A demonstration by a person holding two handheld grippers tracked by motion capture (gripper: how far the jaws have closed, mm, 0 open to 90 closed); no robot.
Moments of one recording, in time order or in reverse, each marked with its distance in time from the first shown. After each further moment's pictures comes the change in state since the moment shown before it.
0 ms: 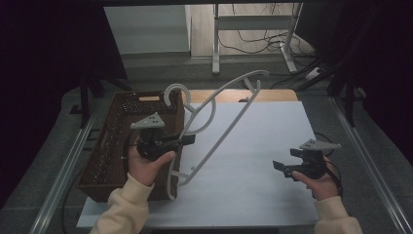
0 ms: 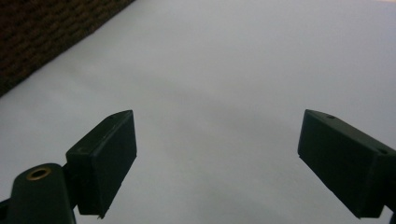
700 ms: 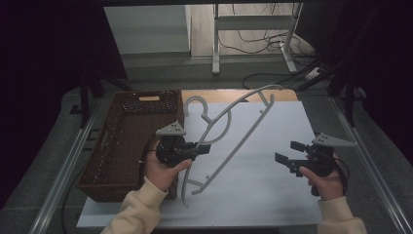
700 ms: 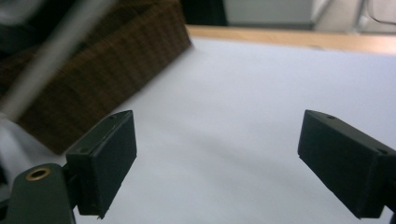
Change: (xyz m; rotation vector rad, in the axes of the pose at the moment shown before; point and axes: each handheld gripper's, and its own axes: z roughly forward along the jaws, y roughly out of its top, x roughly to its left) left arm -0.015 -0.011 0.043 0.097 -0.025 0.019; right arm 0.009 0.020 -0.028 -0.179 0.107 0.064
